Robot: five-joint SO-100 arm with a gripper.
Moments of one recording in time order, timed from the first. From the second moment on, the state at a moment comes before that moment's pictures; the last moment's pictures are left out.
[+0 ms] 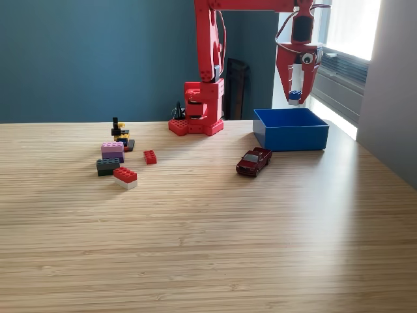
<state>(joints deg) -70.8 96.7 92.1 85.7 17.5</state>
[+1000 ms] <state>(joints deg) -35.7 96.8 94.7 85.7 5.9</state>
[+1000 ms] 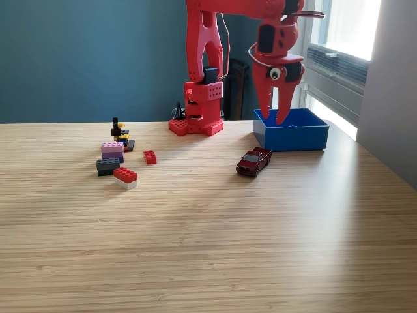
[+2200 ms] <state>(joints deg) -13.5 96.8 94.7 83.0 -5.8</state>
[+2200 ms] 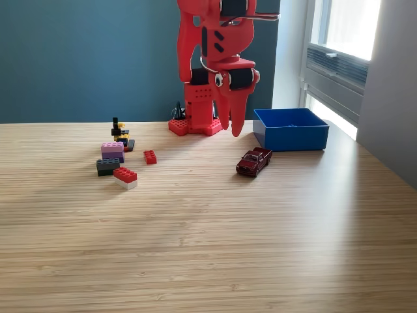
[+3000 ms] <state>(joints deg) 13.9 97.3 97.6 80.2 10.9</state>
